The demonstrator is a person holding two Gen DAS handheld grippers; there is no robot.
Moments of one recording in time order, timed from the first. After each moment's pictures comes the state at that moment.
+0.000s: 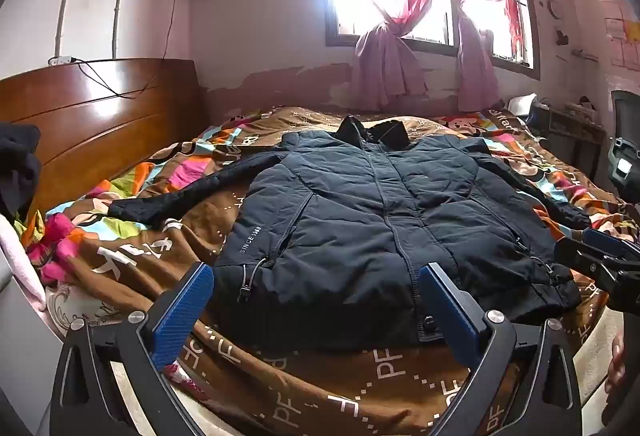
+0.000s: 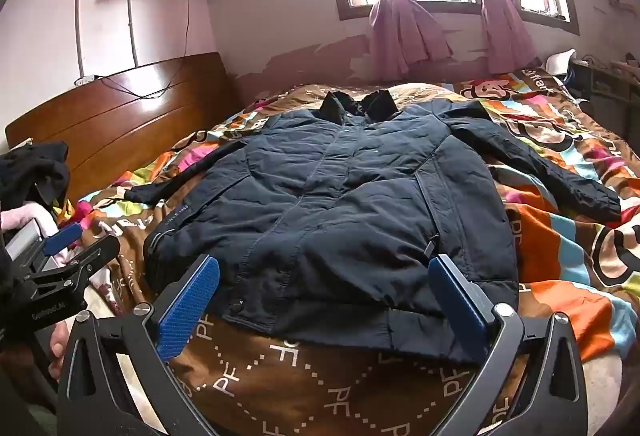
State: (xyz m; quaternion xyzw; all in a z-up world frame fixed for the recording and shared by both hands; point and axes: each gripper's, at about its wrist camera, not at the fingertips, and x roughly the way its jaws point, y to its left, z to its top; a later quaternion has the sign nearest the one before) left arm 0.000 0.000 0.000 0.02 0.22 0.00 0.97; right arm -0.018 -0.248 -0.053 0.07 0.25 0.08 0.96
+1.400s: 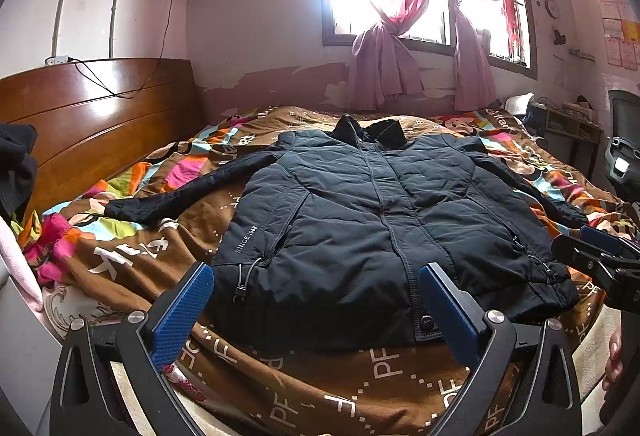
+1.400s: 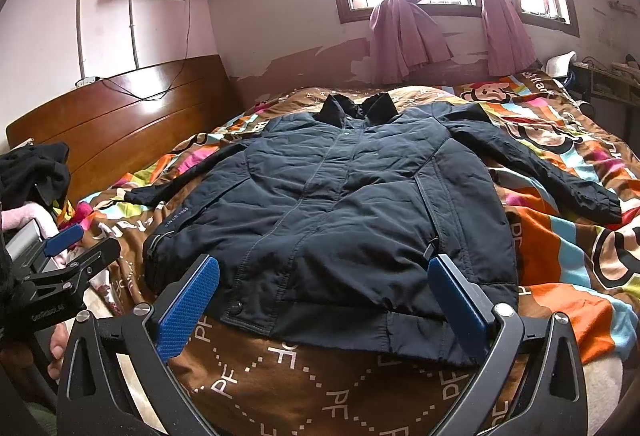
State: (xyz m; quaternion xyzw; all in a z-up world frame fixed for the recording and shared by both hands) left arm -0.001 0.000 0.000 0.02 0.22 0.00 0.97; right arm -0.018 -0.248 -0.054 0.07 0.24 0.08 0.96
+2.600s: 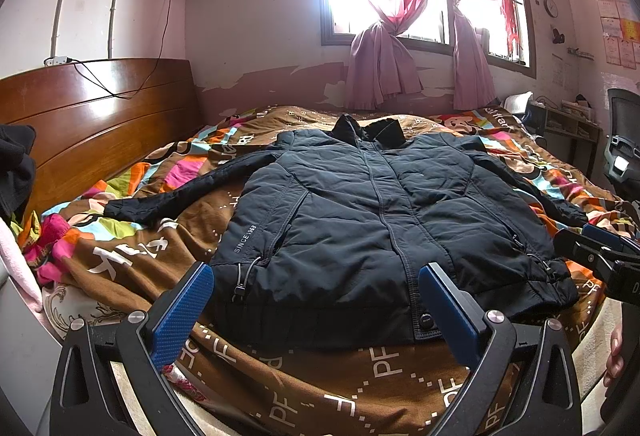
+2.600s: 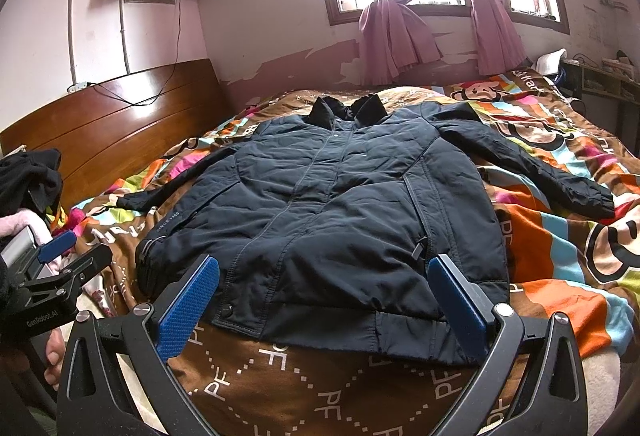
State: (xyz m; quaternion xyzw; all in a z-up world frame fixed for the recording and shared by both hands) left arm 0.000 0.000 0.000 0.02 0.22 0.00 0.97; right arm -0.017 -0.254 -0.055 0.08 0.24 0.07 0.97
